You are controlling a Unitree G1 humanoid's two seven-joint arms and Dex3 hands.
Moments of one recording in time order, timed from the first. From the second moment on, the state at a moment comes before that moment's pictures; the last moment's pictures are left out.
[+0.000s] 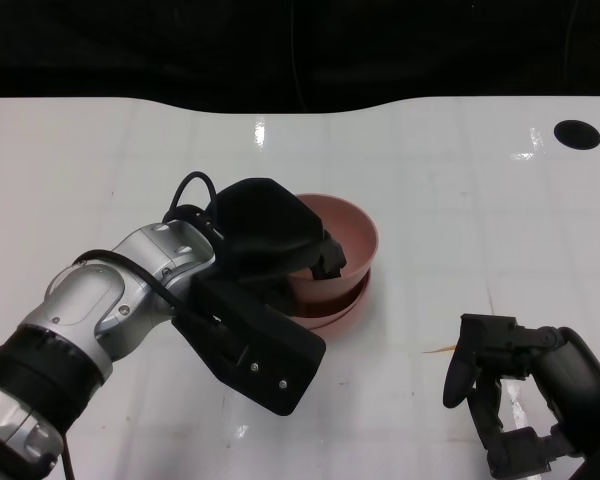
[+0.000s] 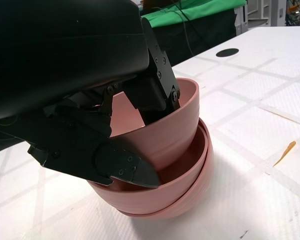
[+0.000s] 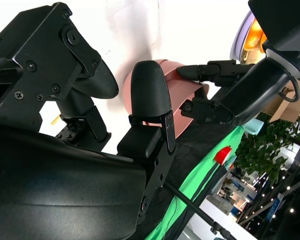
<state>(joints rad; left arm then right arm) -0.73 0.33 -0.59 0.51 0.86 -0.43 -0.17 0.18 -0.17 0.11 -0.18 -0.18 -0.25 0.15</state>
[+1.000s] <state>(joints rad) -0.74 0.35 -0.60 0.41 0.87 -0.37 -0.36 0.18 -0.17 0.11 -0.20 -0.18 -0.23 0.15</state>
